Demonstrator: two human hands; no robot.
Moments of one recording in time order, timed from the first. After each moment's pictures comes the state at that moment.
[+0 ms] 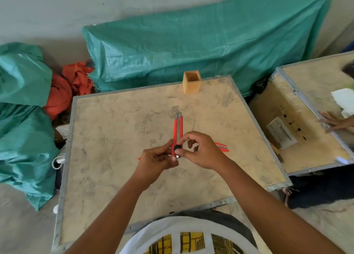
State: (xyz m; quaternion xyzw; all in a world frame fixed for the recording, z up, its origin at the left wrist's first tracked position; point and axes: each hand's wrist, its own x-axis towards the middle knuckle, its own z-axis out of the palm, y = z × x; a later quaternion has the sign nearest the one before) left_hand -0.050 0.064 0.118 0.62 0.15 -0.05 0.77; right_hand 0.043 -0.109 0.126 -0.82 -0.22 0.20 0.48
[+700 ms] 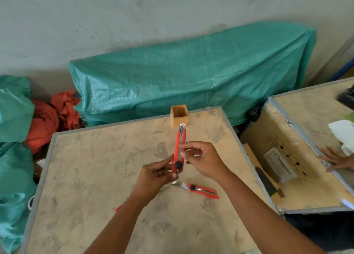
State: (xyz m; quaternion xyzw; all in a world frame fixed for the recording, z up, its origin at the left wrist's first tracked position) left_hand 0.092 0.033 0.119 0.65 0.15 -0.03 0.74; right_hand 0.195 -0.137 0.137 -0.77 -0.17 0.18 0.59
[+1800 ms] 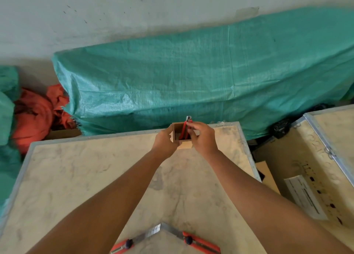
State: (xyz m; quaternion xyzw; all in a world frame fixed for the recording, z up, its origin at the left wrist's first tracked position) left_hand 0.375 0.070 0.039 0.84 0.24 -0.05 0.49; right_hand 0.448 -0.075 0.016 -0.88 -0.22 -0.02 0.43
